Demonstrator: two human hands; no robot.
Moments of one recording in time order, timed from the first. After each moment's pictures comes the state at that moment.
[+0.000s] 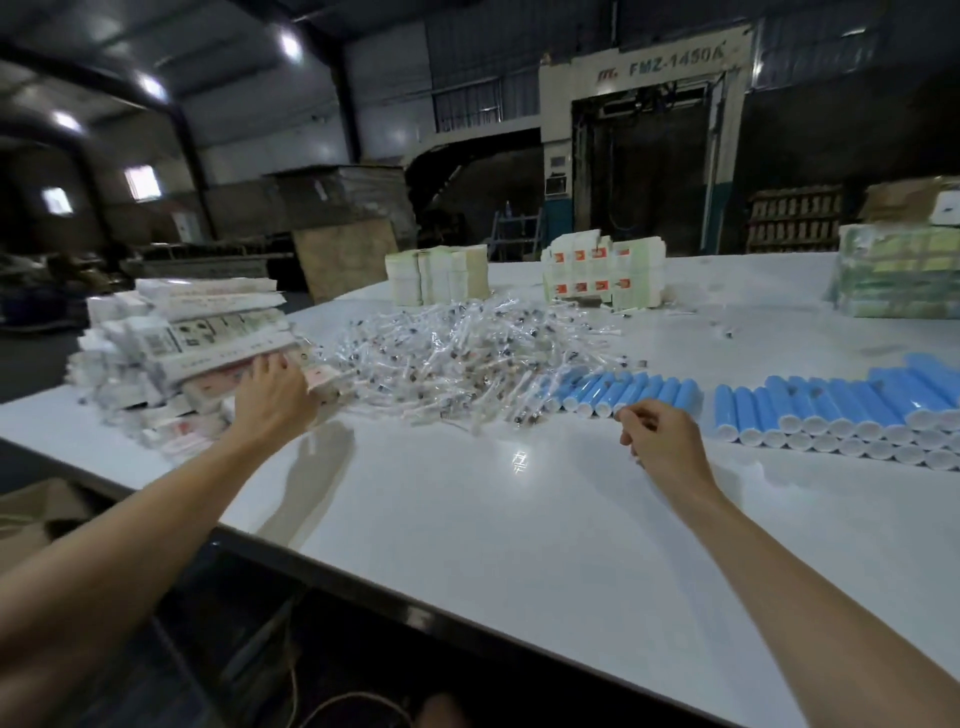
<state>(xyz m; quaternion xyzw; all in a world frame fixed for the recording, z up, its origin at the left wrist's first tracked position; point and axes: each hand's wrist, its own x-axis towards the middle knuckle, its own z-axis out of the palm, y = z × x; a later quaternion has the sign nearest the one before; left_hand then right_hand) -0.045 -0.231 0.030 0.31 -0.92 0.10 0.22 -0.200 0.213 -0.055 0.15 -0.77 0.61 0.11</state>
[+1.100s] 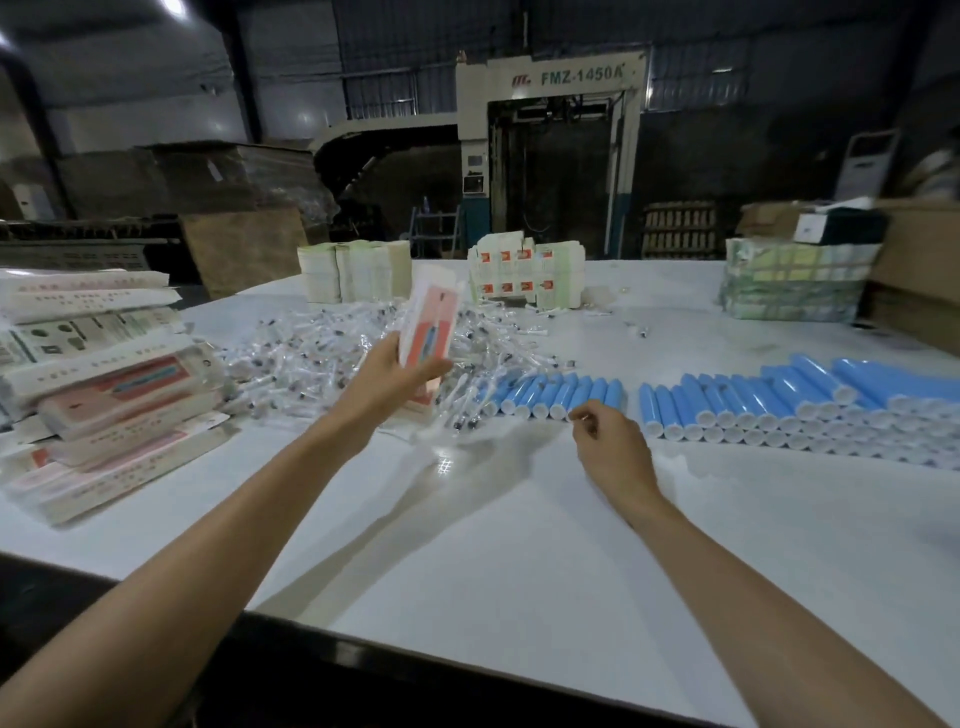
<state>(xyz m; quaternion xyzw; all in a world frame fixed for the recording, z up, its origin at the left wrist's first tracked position) -0.116 -0.058 0.044 0.00 -0.82 -0.54 0.21 -0.185 0.217 -0.046 0.11 -0.87 0.45 0.18</state>
